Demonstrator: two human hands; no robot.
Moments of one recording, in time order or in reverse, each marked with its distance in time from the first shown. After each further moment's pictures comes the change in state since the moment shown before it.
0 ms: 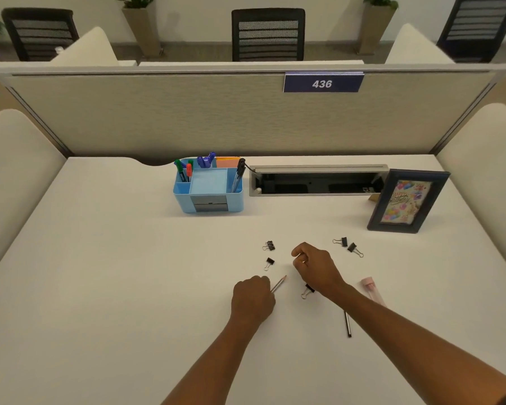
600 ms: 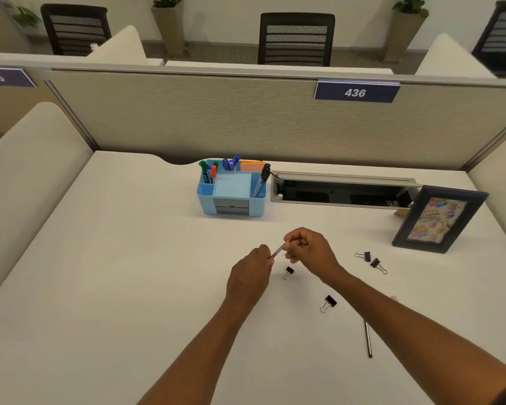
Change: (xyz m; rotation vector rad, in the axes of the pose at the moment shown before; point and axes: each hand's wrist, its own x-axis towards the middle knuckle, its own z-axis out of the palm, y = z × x) left_hand 0.025 -0.048 -0.051 -0.242 0.287 -0.050; right_hand 0.044 -0.073 0.013 0.358 -0.086 -0.056
